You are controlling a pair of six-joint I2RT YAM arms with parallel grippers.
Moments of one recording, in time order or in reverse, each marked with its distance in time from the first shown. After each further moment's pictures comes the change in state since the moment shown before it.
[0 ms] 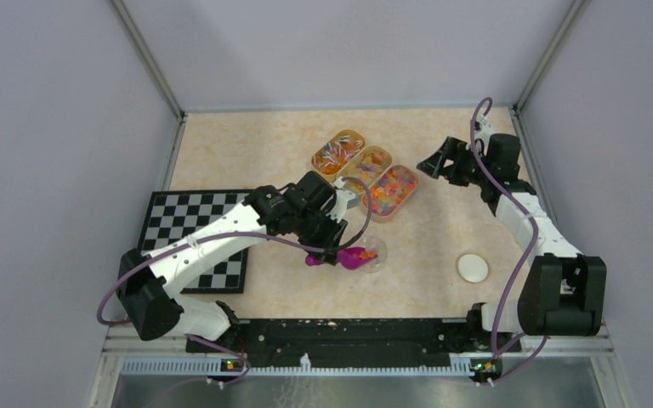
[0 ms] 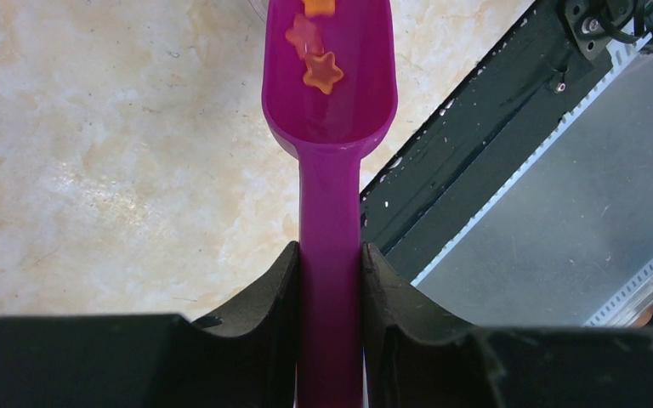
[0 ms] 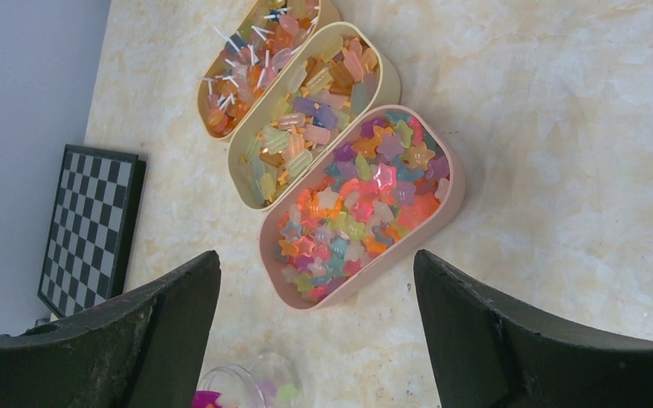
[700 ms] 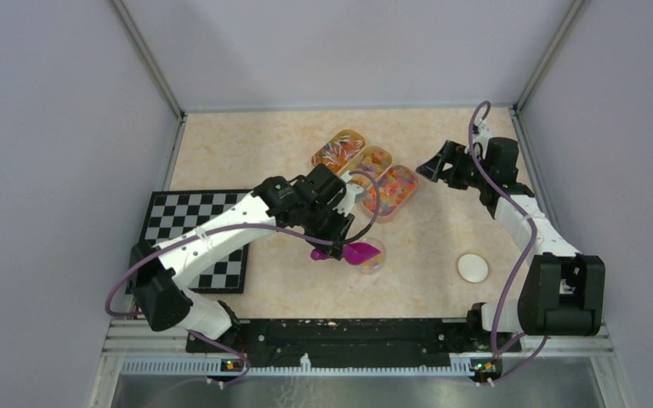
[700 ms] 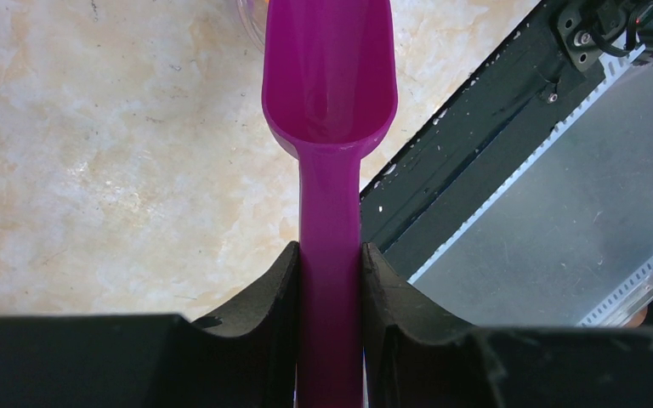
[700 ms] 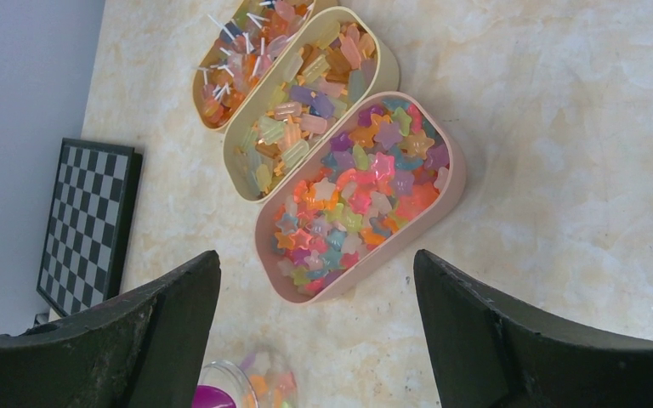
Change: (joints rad) left arm -0.018 0.080 0.123 -0.067 -0.032 -0.017; right arm 0.000 0.000 -0.033 0.022 -0.006 0.000
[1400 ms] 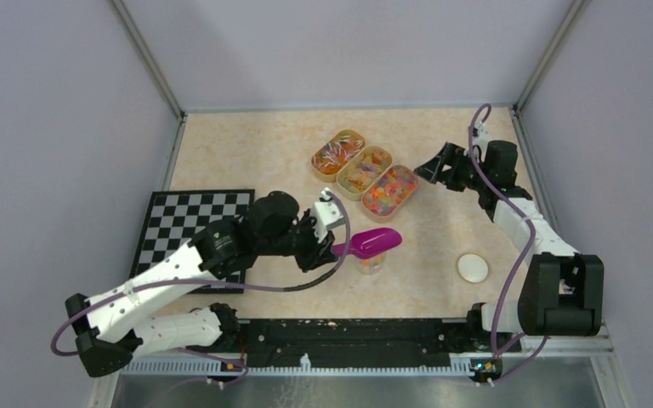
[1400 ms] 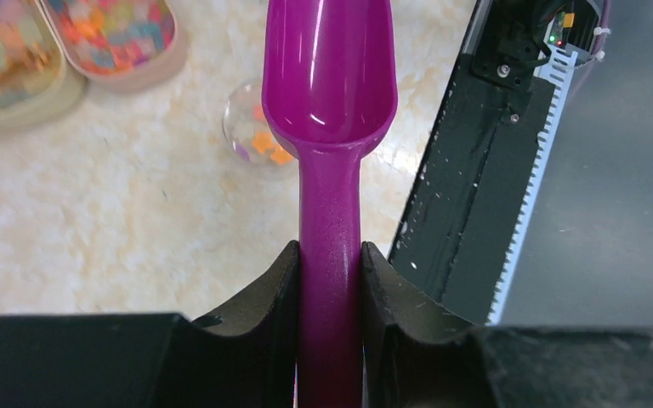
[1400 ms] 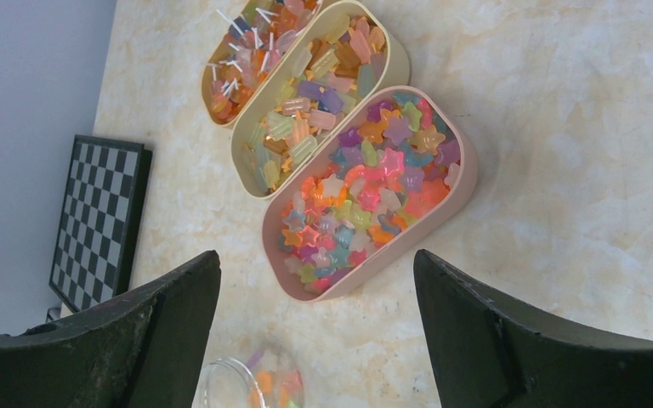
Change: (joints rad) left arm -0.089 -0.408 -0.246 0.290 -0.013 0.239; right arm 0.002 0.000 -0.033 0.051 -0.036 0.035
